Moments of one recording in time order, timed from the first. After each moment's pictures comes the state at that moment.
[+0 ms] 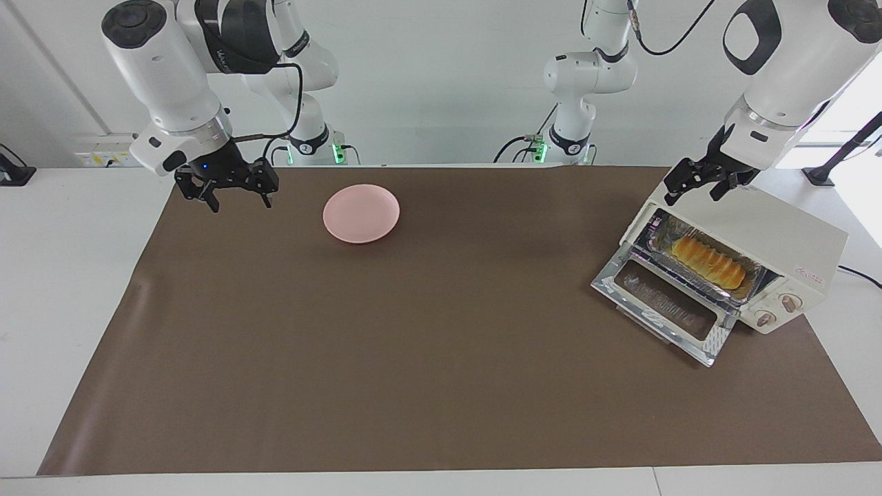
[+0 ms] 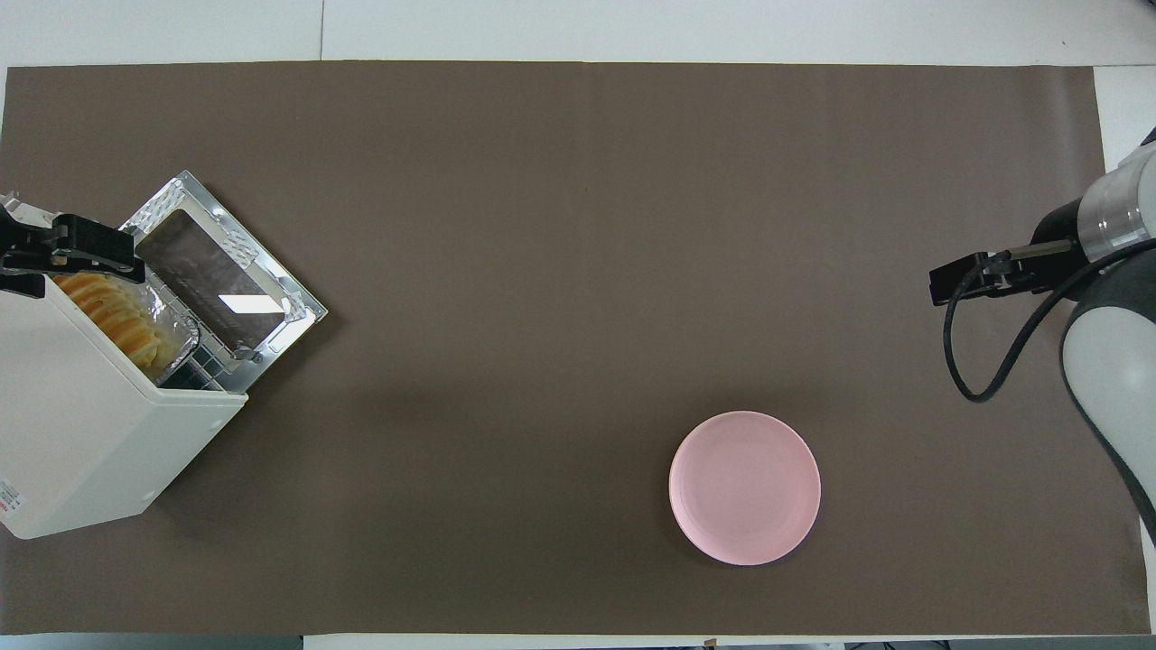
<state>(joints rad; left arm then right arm) -0.03 0.02 0.00 -1.59 -0.04 1.56 -0.08 0.11 -0.02 -0.06 -1.72 -0.01 1.65 -0.04</state>
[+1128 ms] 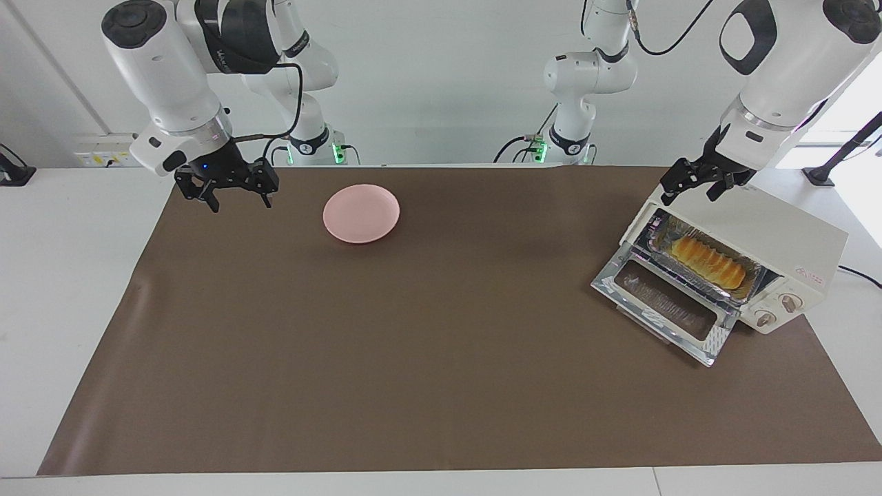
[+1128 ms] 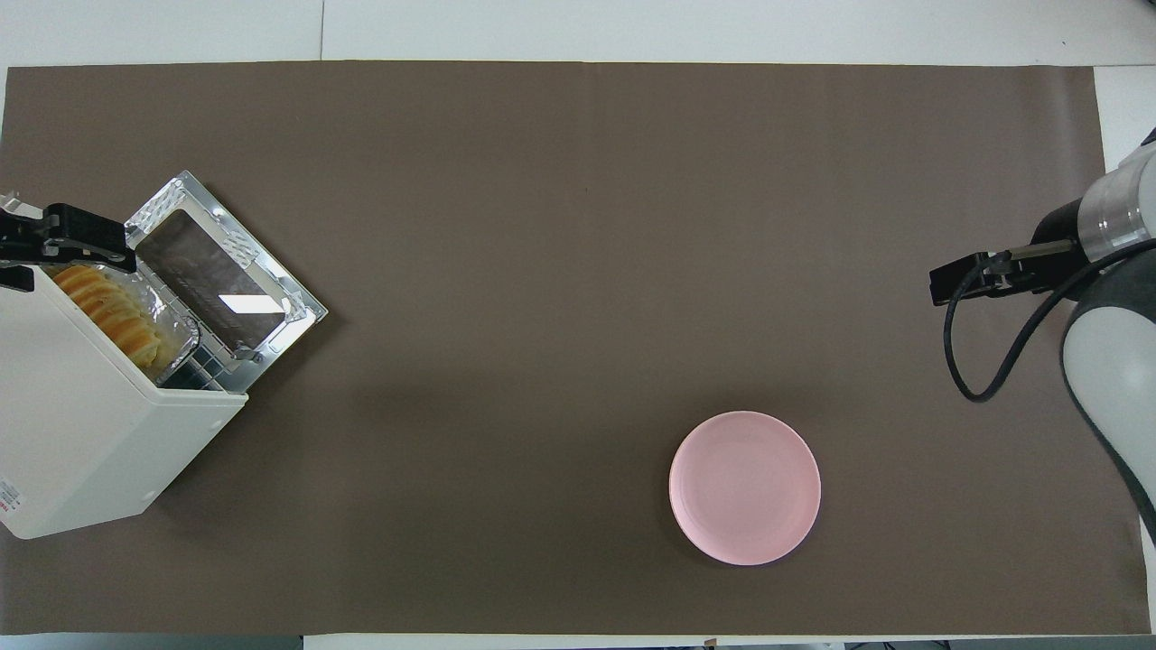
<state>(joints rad) -0.03 0.04 0.01 -1.56 -0.01 1.57 -0.13 0.11 -0.02 -0.06 -1.72 -0.01 1.65 -0.04</state>
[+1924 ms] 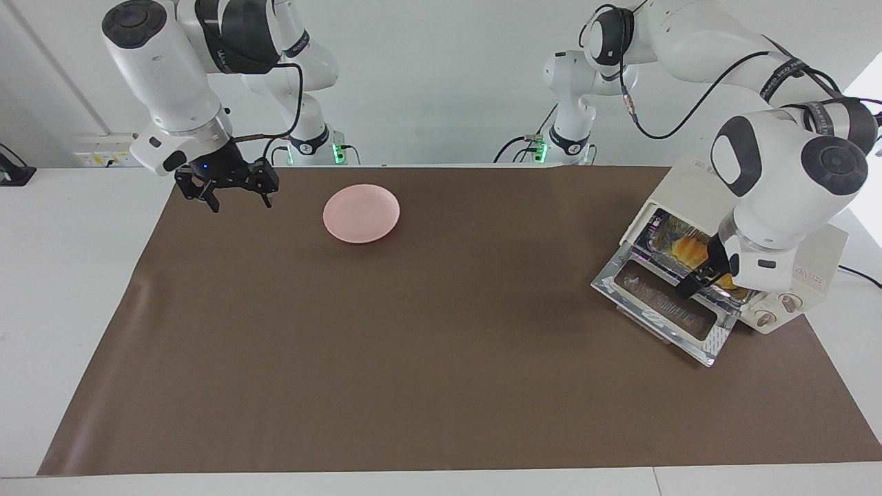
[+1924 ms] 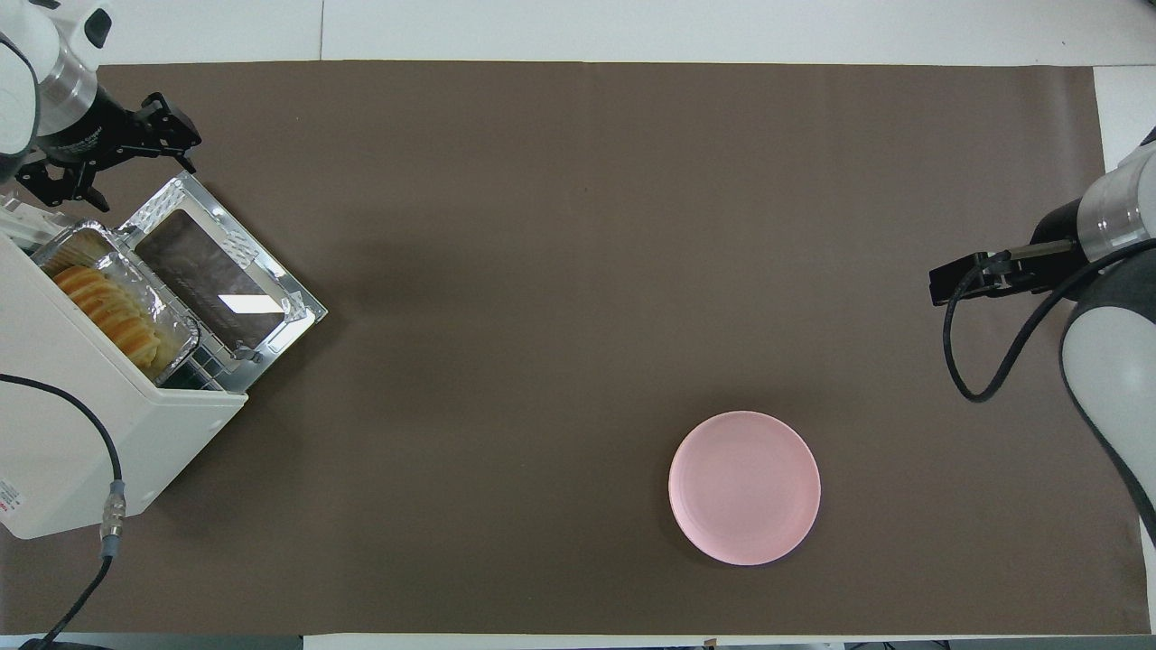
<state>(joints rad) -0.23 0.52 0.23 -1.16 0.06 1.55 -0.53 0.11 -0.02 -0.06 -1.72 -0.01 1.65 -0.04</state>
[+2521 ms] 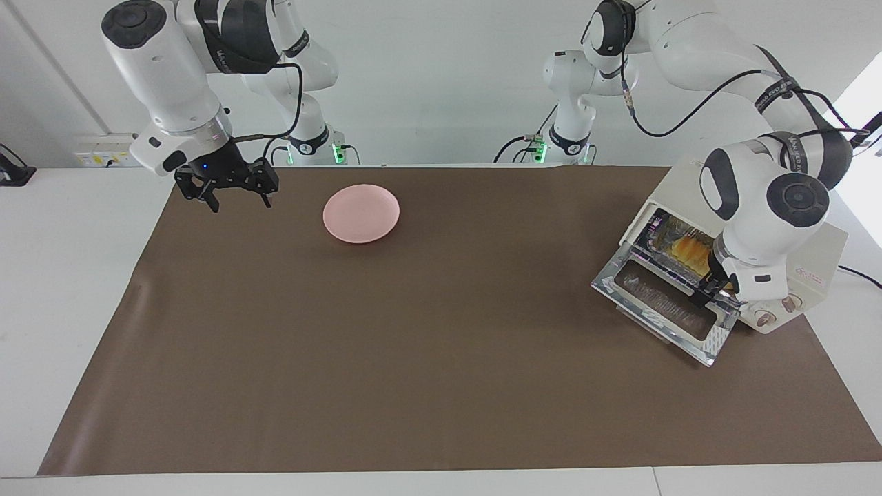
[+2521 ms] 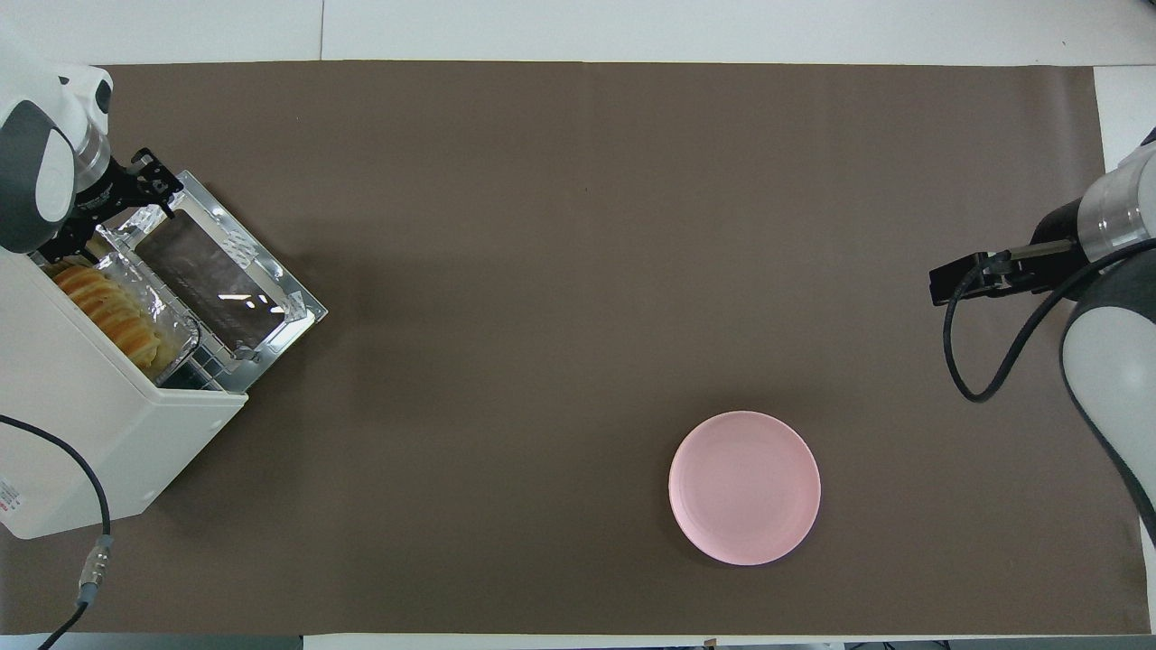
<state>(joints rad) -0.24 0.42 0.27 -1.49 0.16 1.75 -0.70 0.11 -0.02 -0.06 -1.72 -0.01 1.65 -0.04</state>
